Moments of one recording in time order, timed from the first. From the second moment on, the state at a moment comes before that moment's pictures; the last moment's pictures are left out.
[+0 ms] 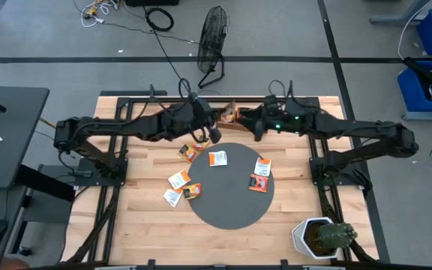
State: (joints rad) left arm 0.12 1.50 1.22 0.10 -0.41 -0.01; right arm -0.21 1.12 0.93 0.02 0.05 0.48
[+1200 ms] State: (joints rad) left arm 0.12 1.49 1.22 -0.16 -0.02 0.01; right arm -0.19 1.59 1.71 -0.93 -0.20 -0.09
